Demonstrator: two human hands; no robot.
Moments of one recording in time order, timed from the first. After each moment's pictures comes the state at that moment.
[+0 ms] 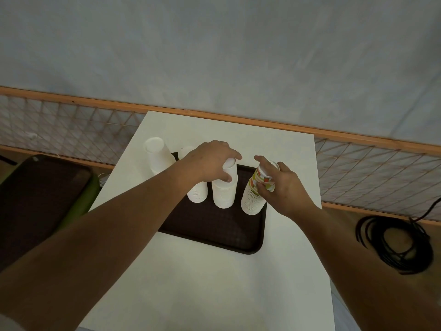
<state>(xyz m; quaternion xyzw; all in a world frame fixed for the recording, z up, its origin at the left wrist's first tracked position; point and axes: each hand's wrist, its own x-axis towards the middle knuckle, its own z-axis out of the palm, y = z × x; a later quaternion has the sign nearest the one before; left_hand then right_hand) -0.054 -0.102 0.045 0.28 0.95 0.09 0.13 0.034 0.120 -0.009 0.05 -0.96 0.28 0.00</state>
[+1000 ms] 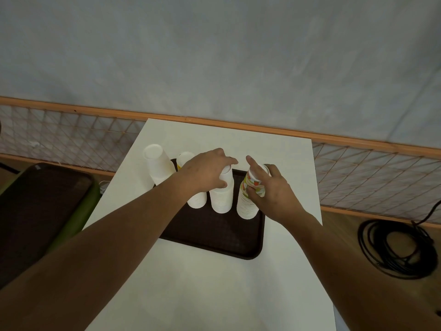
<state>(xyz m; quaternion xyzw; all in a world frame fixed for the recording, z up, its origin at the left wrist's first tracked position) -0.046 -0.104 0.036 0.27 0.95 0.10 0.12 0.034 0.108 -0.013 0.06 -0.95 0.30 0.02</state>
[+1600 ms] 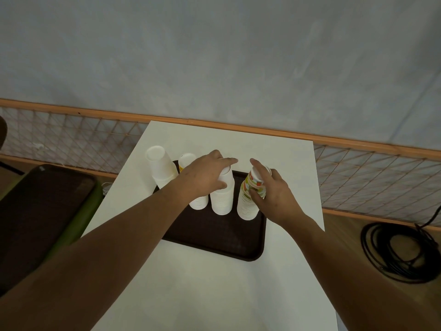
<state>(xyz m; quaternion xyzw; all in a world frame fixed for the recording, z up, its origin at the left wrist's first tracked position) -0.038 -0.113 0.030 0.26 0.95 0.13 0.10 0.037 0.104 -0.016 0.03 -0.94 0.34 0.01</state>
